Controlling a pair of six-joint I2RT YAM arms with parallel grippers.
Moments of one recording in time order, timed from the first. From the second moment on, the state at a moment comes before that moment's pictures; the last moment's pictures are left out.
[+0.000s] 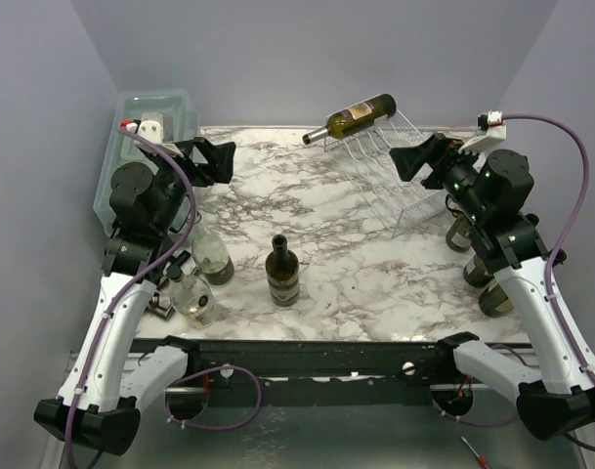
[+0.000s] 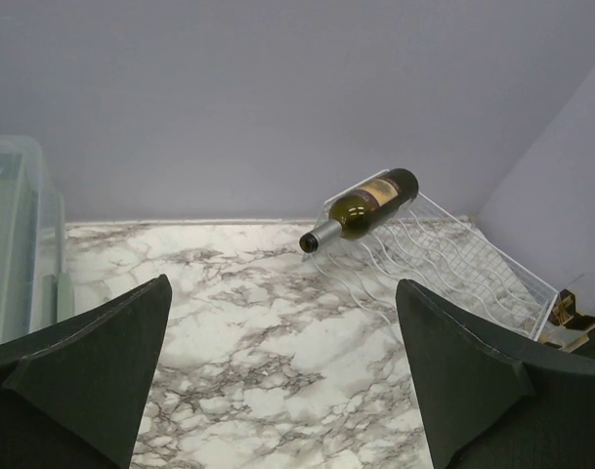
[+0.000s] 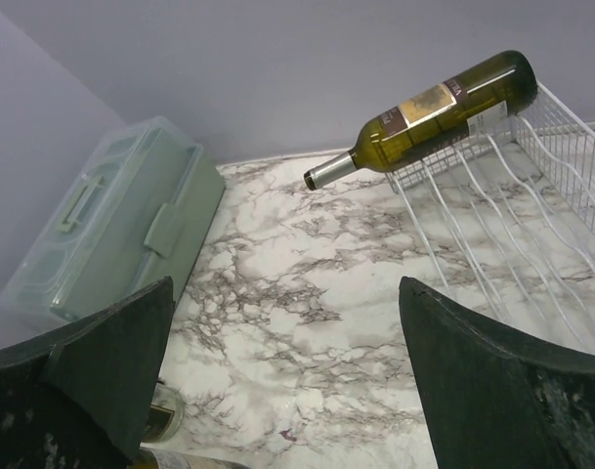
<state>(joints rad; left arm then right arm) -0.22 0.92 1.14 -0.08 0.09 -0.30 0.27 0.99 1.19 -0.23 -0.10 0.44</state>
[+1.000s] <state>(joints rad) -0.33 1.05 1.22 -0.29 0.16 -0.27 0.75 1.23 1.13 -0.13 -0.30 0.39</state>
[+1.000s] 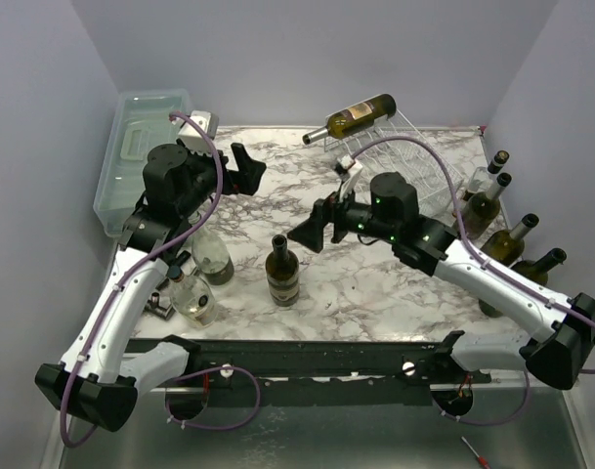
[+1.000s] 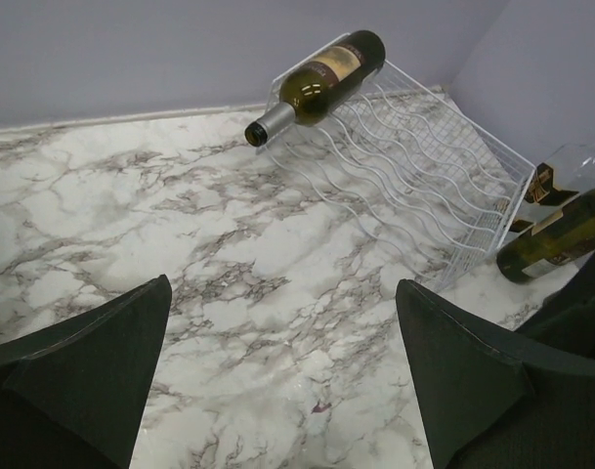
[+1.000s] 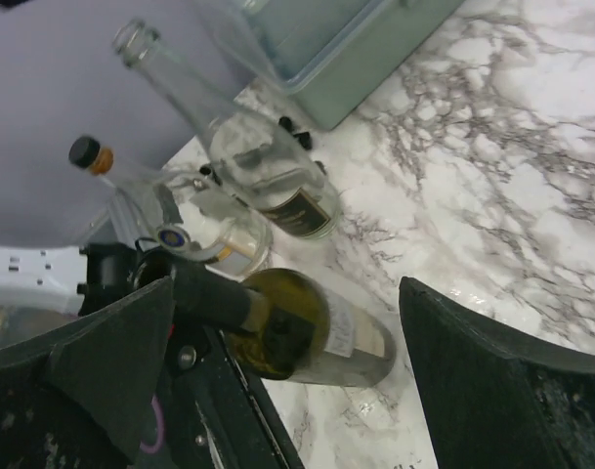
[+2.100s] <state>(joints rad) -0.33 1.08 1.22 -0.34 0.20 -0.24 1.08 1.27 1.02 0.01 -0.03 0.23</state>
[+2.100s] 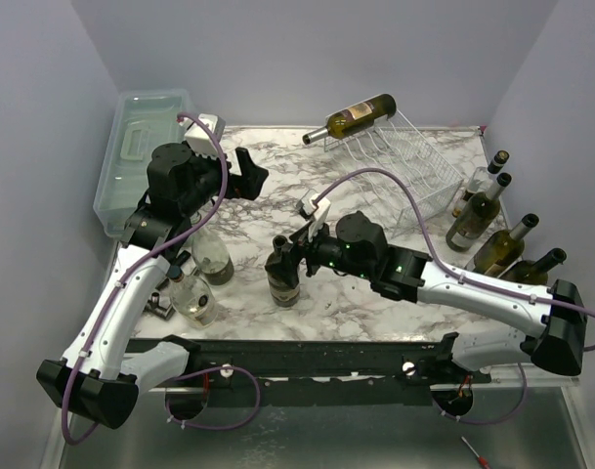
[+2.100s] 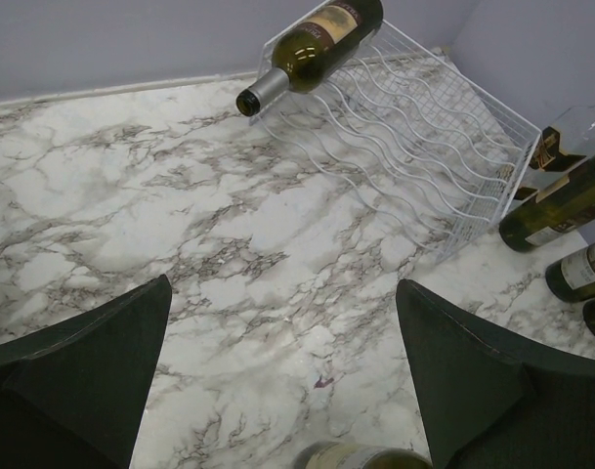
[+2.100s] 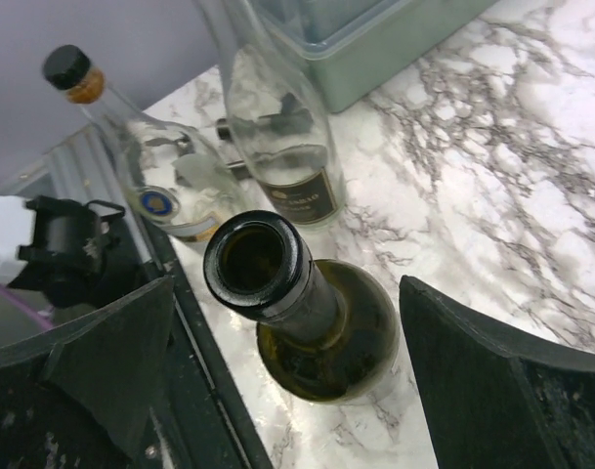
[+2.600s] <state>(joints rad) -0.33 1.08 1.22 -0.34 0.23 -0.25 1.15 1.40 1.03 0.08 0.27 0.16</state>
